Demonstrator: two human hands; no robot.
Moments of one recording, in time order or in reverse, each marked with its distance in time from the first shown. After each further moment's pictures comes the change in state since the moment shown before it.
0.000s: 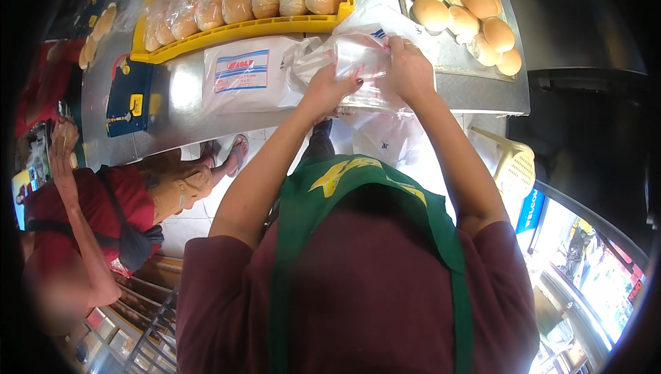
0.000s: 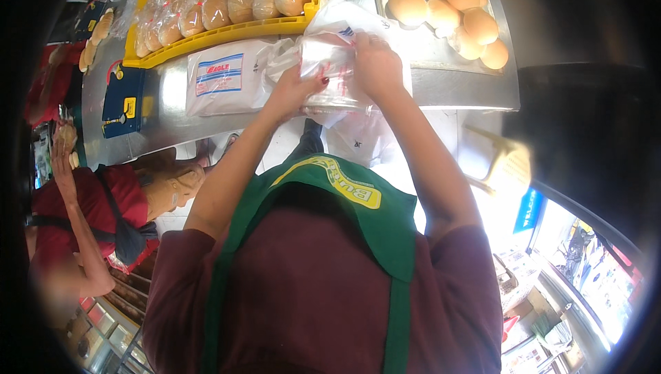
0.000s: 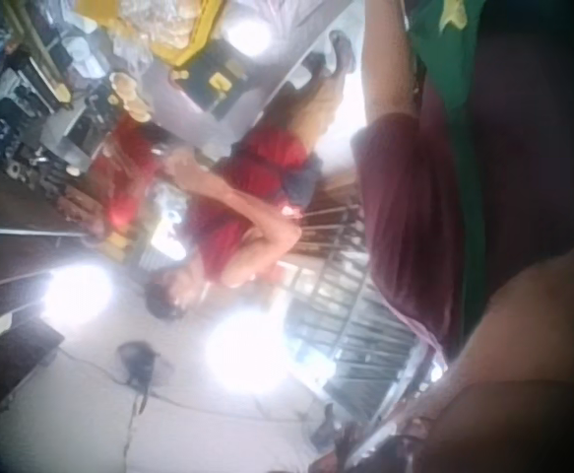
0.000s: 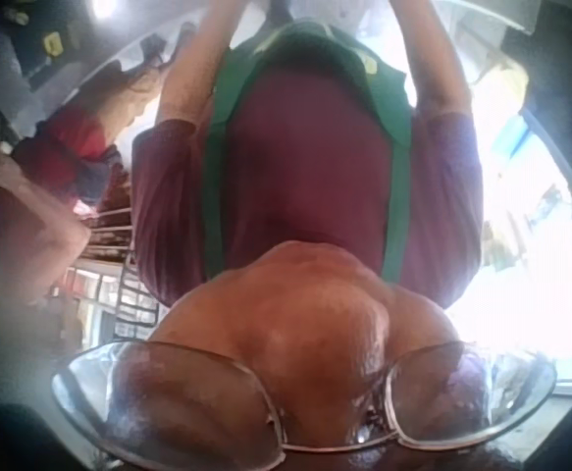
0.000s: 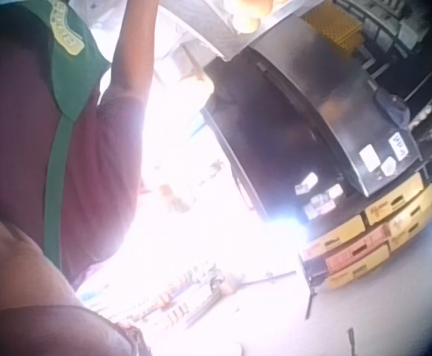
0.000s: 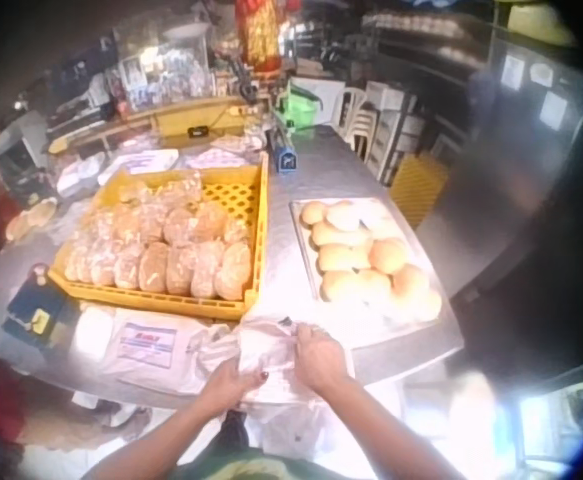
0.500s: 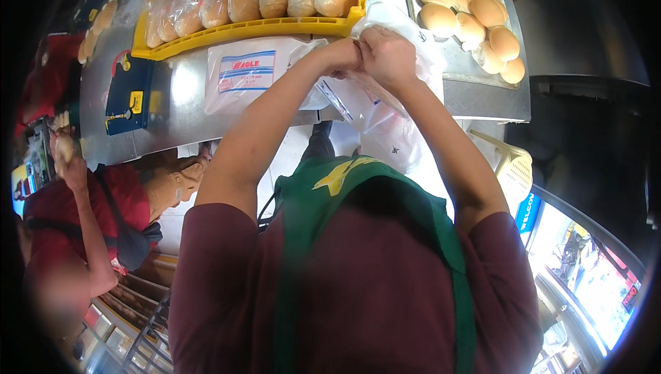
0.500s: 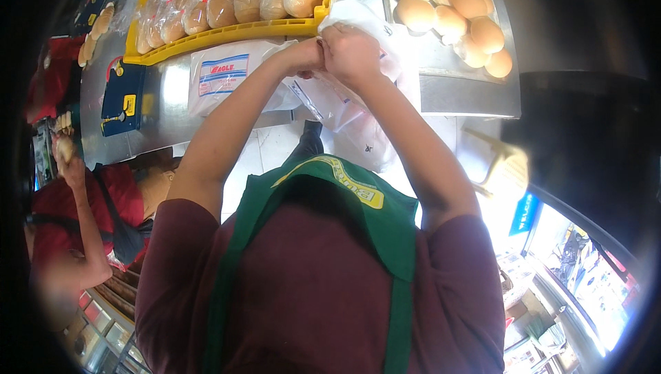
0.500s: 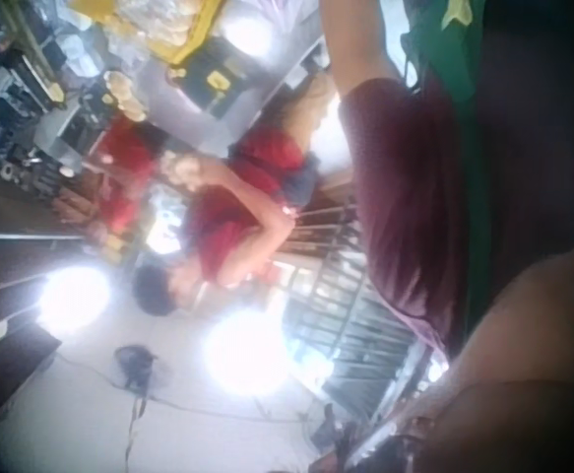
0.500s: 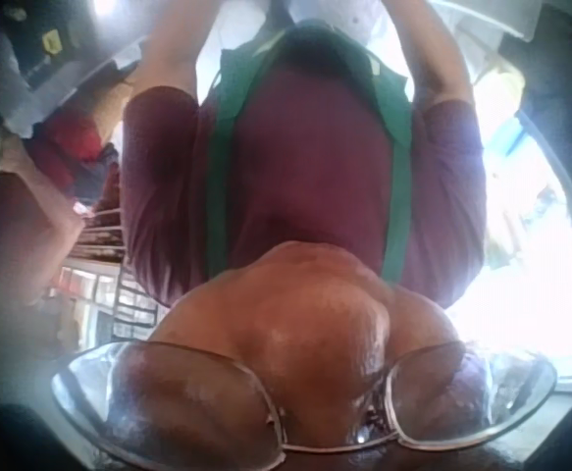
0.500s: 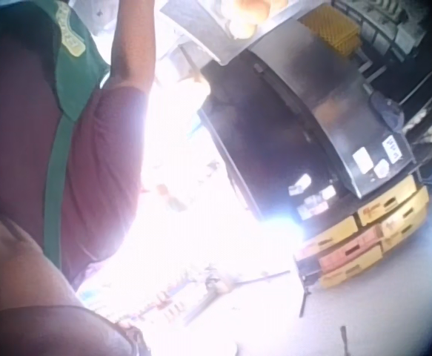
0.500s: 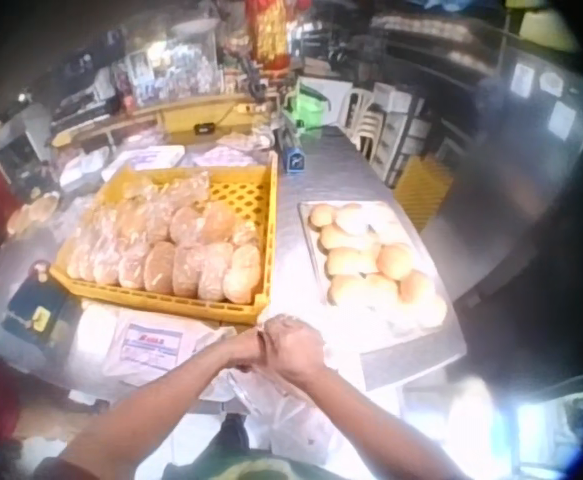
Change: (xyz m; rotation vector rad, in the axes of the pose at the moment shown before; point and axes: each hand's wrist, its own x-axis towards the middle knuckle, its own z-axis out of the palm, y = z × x) left_hand 0.094 0.042 -0.037 0.157 -0.541 -0.271; right_hand 0.043 -0.044 0.002 0.168 0.102 -0.219
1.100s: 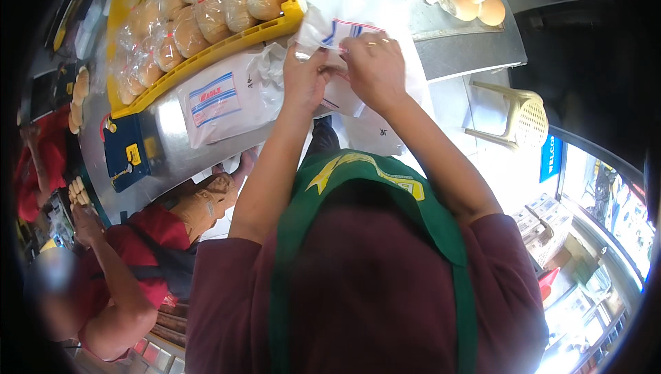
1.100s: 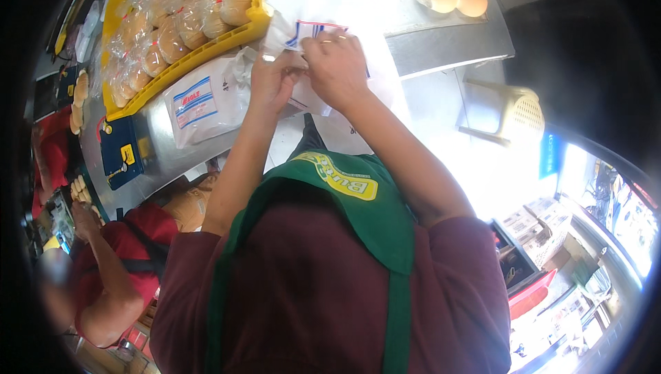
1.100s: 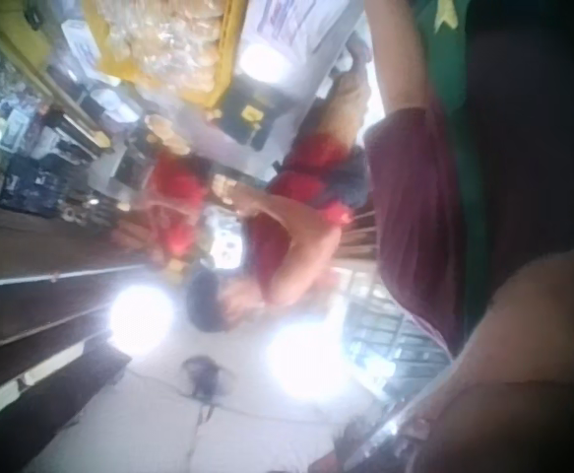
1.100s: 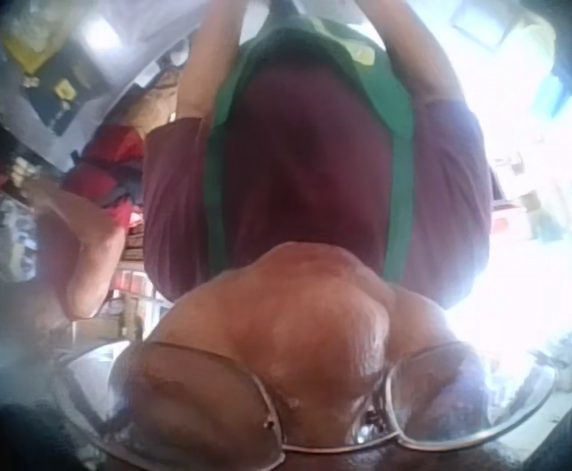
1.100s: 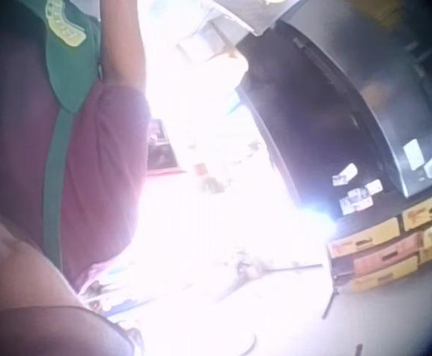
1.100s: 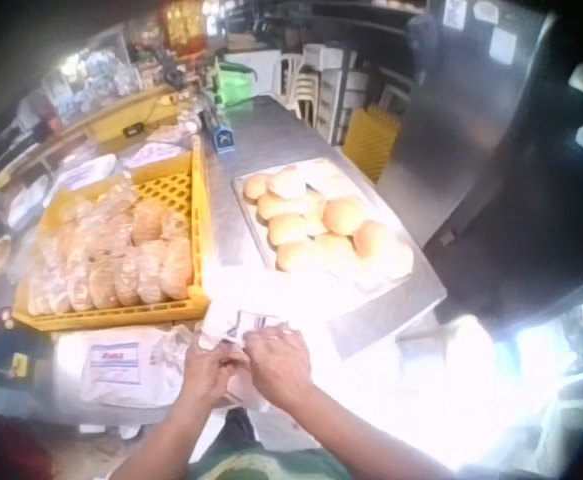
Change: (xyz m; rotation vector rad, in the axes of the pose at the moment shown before) left_hand 0.013 -0.045 0.089 -0.883 0.535 0.565; right_hand -0.069 -0.001 -0.018 -0.057 0.185 0.213
